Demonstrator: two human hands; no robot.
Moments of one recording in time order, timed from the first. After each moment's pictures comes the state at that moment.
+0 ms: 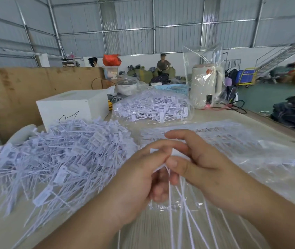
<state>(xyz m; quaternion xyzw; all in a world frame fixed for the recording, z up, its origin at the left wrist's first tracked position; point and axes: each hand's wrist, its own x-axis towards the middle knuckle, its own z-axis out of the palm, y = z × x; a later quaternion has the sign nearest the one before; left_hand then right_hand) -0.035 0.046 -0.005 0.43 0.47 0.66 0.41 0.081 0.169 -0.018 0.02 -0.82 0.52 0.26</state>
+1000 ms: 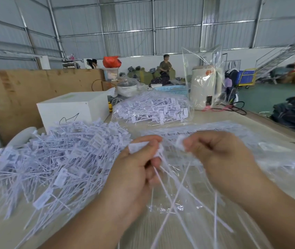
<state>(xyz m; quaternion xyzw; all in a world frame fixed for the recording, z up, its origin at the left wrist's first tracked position) -0.034 0.054 -0.005 0.29 0.47 0.78 0.30 0.087 0.172 0.003 -0.17 -0.80 0.40 0.41</state>
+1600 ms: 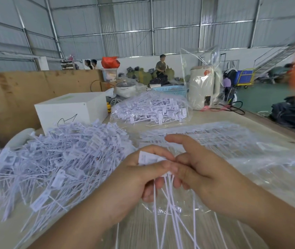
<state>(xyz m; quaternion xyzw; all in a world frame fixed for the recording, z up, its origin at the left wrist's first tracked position) -0.043 0.044 -0.007 0.44 0.54 0.63 0.35 0.086 0.170 -0.016 -0.04 -0.88 0.39 0.25</state>
